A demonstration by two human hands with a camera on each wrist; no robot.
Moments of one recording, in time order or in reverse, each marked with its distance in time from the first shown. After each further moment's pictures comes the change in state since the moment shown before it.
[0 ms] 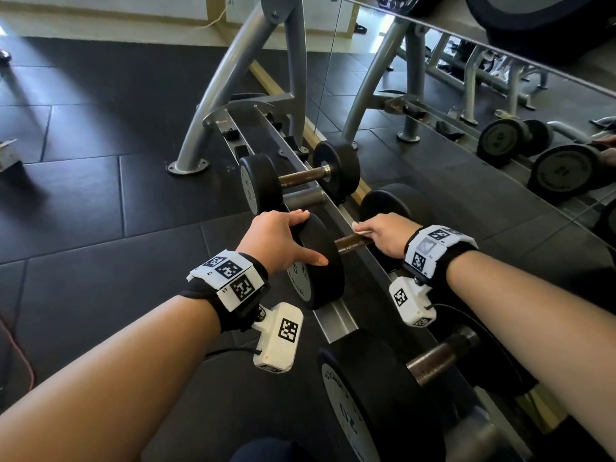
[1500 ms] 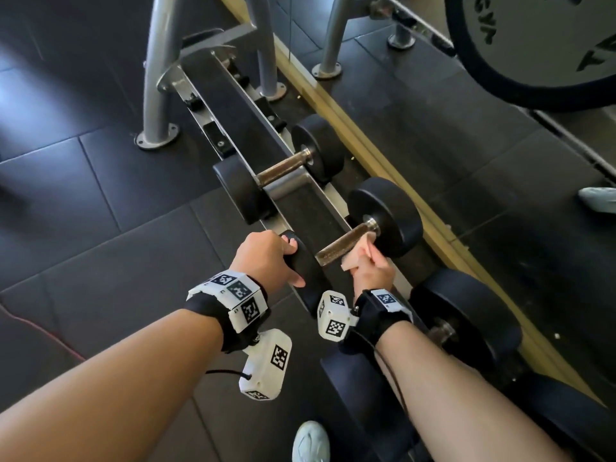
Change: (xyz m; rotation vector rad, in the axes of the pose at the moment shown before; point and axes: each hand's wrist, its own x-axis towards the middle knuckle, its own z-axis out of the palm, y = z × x) left_hand 0.055 0.029 -0.033 0.410 -0.361 -0.134; right_hand -0.009 -0.058 0.058 1.541 0.657 0.921
